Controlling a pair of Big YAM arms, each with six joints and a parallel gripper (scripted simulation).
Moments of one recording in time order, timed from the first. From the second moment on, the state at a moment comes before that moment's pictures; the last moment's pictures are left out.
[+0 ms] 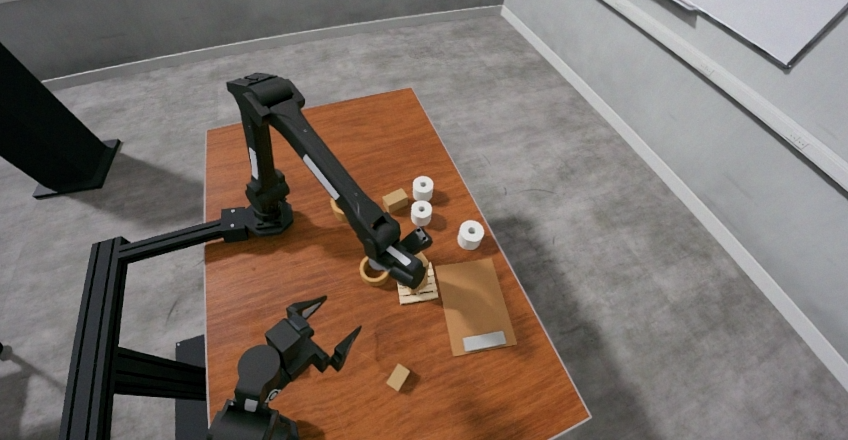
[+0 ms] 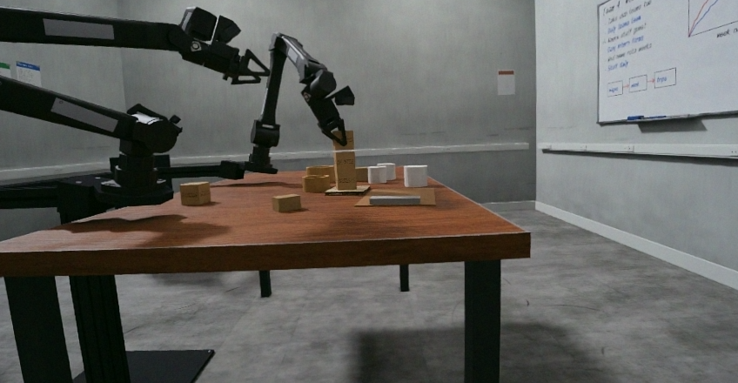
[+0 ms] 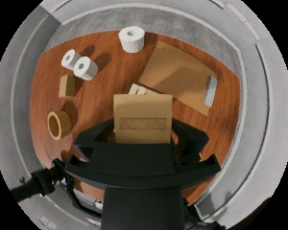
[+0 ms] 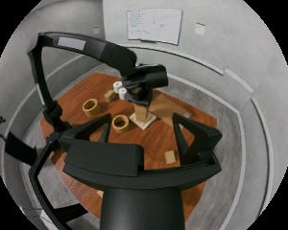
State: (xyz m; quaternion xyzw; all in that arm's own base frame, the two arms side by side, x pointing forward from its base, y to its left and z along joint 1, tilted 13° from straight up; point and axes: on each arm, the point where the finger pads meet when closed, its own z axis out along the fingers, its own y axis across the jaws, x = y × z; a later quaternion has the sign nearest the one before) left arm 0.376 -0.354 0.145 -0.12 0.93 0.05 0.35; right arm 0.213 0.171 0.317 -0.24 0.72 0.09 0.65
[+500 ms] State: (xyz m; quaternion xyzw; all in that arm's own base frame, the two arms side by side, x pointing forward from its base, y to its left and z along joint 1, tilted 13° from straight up) left arm 0.378 -0.354 0.138 -0.12 0.93 0.05 0.35; right arm 0.213 0.171 0.317 -0.24 0.72 0.09 0.65
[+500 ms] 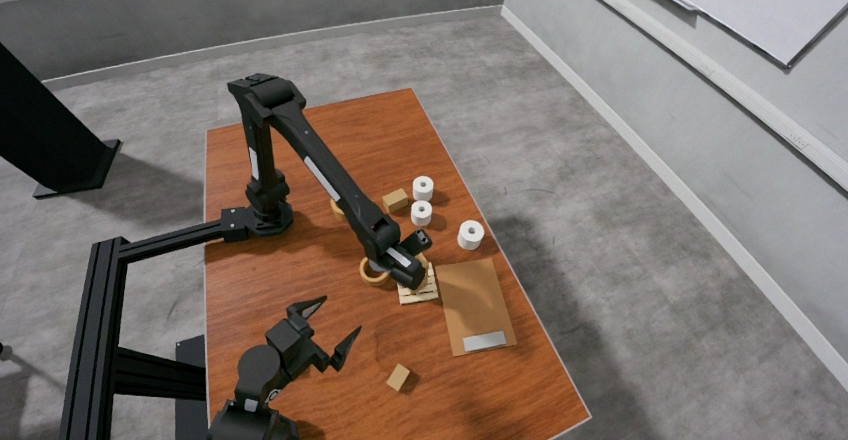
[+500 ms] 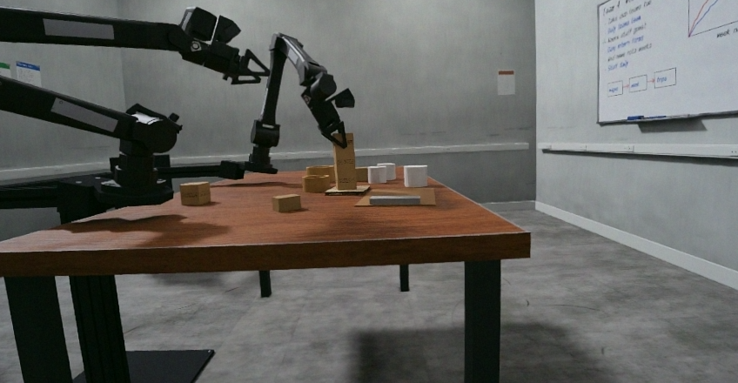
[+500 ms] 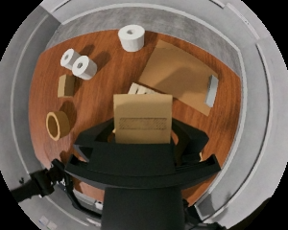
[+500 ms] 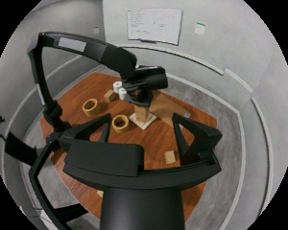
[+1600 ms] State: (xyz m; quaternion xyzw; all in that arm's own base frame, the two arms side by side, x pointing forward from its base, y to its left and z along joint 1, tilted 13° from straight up) left arm 0.367 -0.353 0.171 -0.12 0.92 0.03 0.37; right arm 0.213 0.171 0.317 -0.24 0.72 0.09 0.65
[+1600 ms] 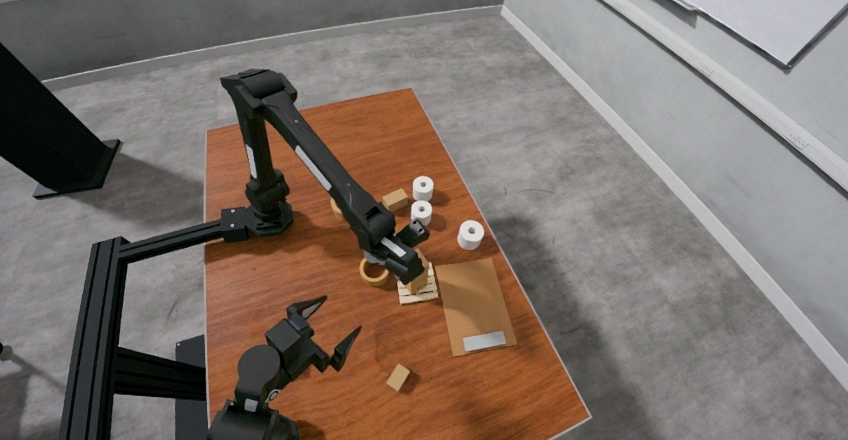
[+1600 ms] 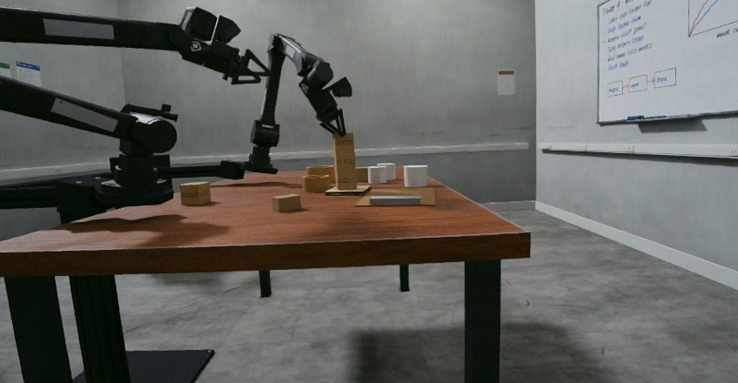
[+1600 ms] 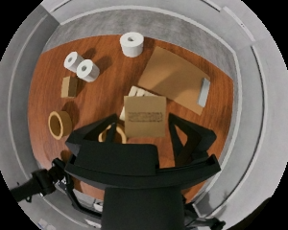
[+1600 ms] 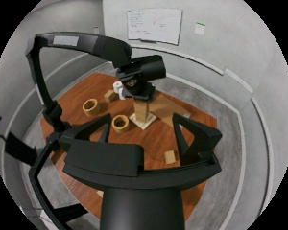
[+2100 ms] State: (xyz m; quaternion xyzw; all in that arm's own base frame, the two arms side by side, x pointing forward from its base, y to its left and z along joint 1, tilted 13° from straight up) left arm 0.310 -0.365 0.215 -0.10 0.93 0.05 0.36; right arm 0.213 0.171 0.317 -0.24 0.72 0.09 0.65
